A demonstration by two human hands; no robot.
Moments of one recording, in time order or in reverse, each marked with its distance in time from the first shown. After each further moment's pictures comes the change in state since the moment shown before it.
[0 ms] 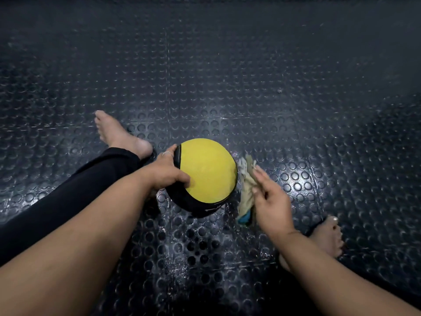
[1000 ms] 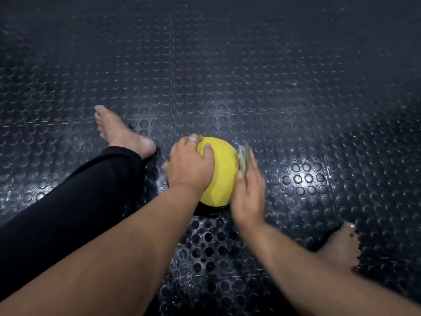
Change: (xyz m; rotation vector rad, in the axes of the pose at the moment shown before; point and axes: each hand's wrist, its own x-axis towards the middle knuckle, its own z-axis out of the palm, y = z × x) left_hand 0.006 0.037 0.049 0.227 0.571 0.152; right_hand 0.029 -0.004 0.076 -0.048 0.093 -0.122
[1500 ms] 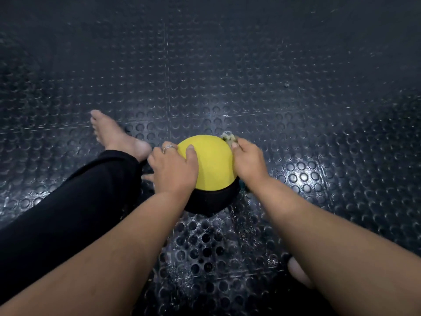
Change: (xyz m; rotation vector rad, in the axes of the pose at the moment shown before) left_hand -0.007 -0.005 -0.012 0.016 0.061 -0.176; right_hand 0.078 -0.012 -0.016 -0.107 -0.214 0.219
